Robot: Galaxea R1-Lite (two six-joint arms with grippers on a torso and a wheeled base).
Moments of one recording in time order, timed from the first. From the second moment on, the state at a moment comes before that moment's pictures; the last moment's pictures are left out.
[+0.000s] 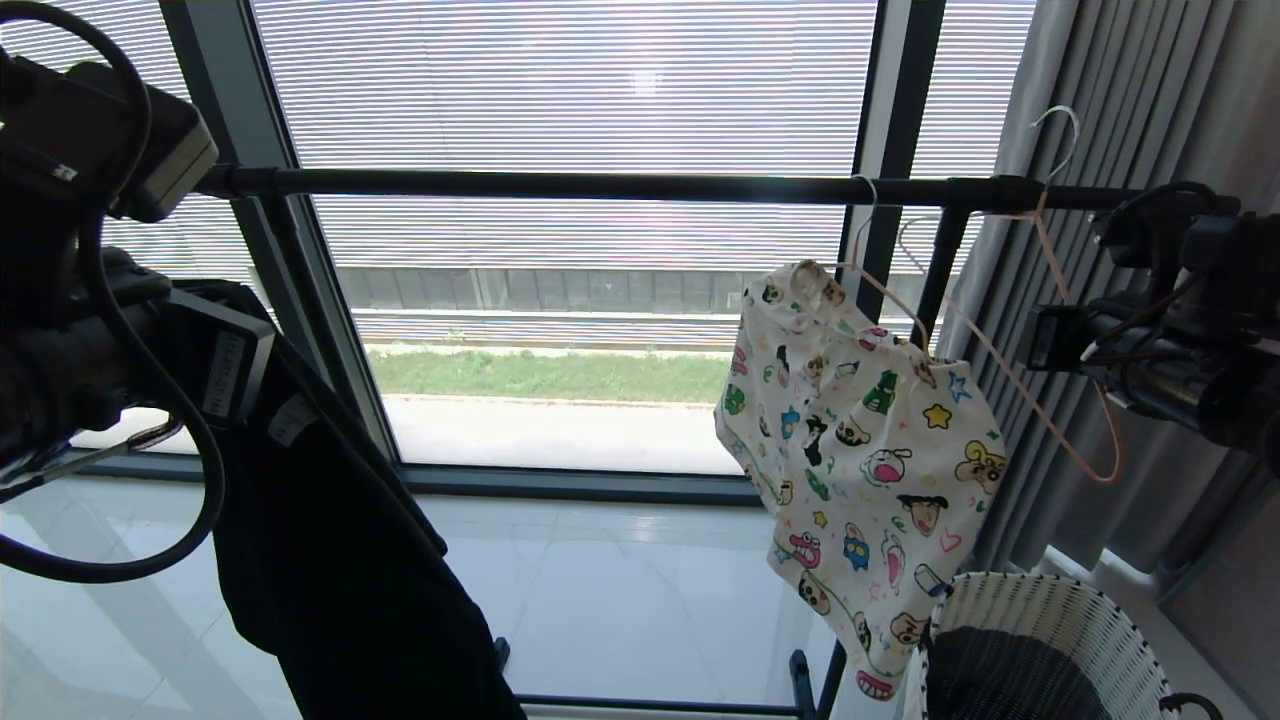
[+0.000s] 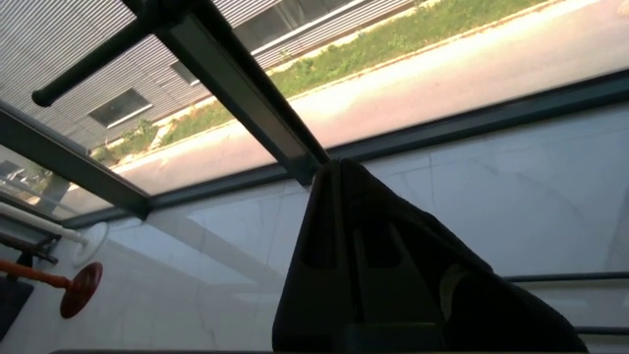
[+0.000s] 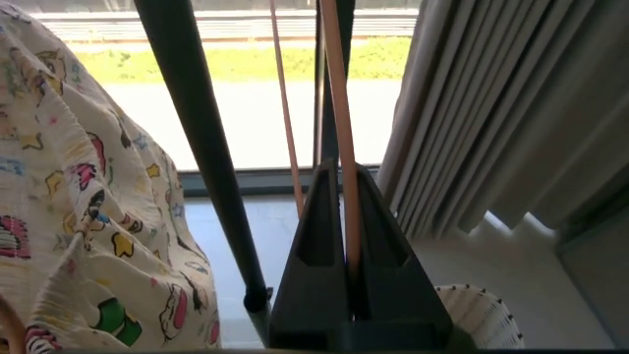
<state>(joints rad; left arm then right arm) -0.51 1.23 -1.01 0.01 0.65 0.41 0.25 1.64 -0.95 -0.56 -0.26 0.08</state>
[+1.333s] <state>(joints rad) -0.50 1.23 -0.99 0.00 0.65 0.41 0.40 1.37 -0.65 -0.59 -0.34 0.06</state>
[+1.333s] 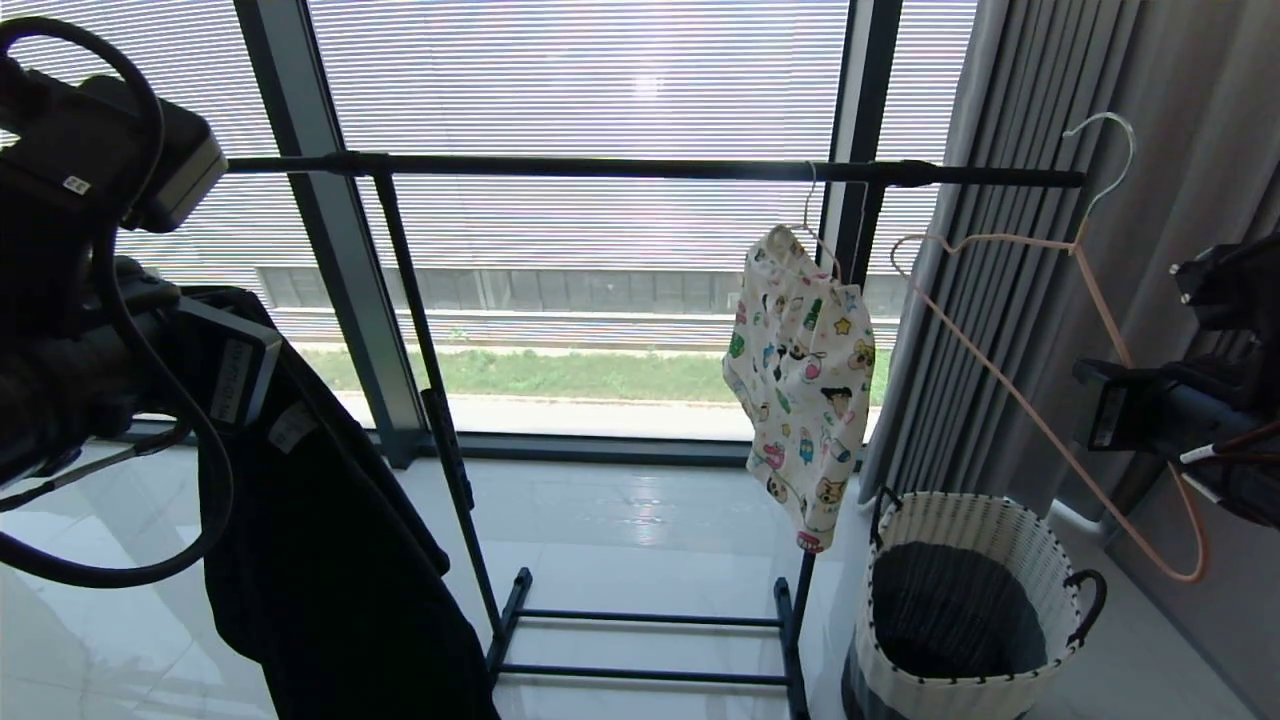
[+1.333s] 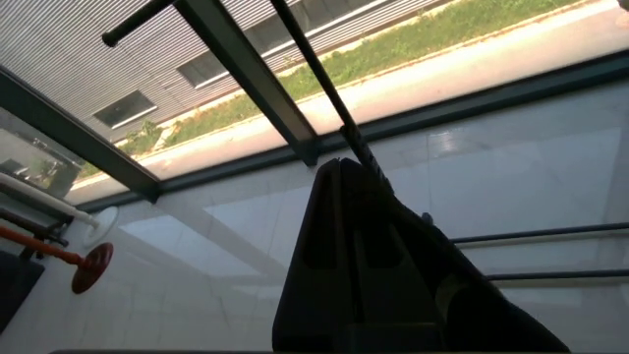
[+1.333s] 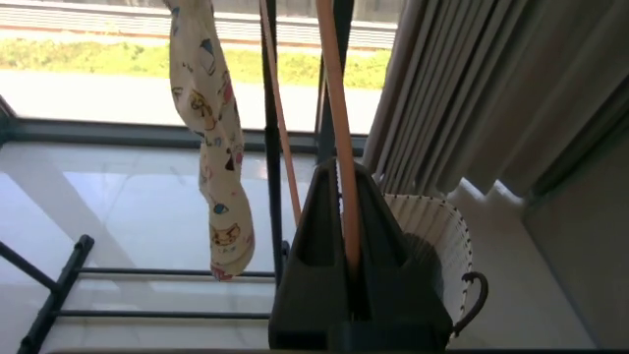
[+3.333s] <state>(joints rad) -0.59 1.62 -1.21 -0.05 0.70 0.10 1.14 1.41 -0.55 -0.69 -0.25 0.11</state>
